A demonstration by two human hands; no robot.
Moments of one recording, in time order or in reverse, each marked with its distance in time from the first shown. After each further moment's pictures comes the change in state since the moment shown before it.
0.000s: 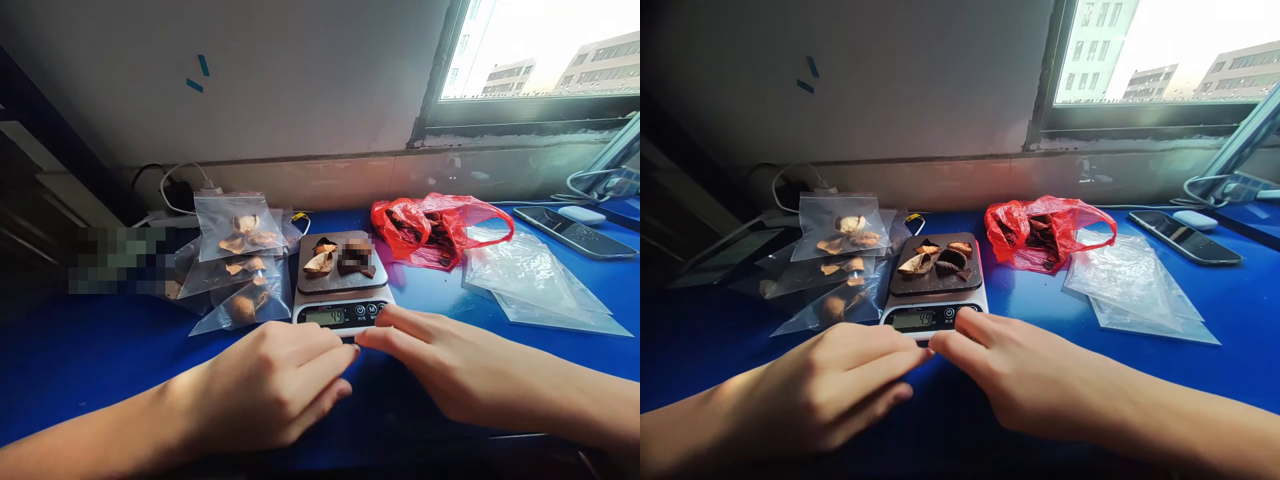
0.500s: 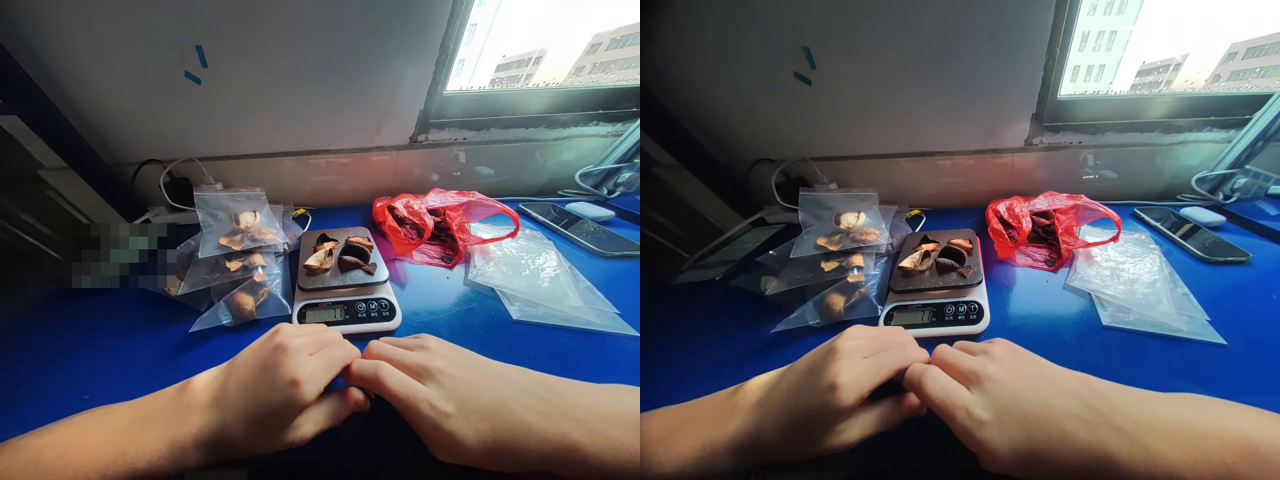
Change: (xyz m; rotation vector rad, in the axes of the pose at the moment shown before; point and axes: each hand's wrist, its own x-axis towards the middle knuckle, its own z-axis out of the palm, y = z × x) left_hand 0.004 0.000 0.015 -0.296 -0.044 -0.127; right_hand 0.005 -0.017 0.008 0.201 -0.049 -0.093
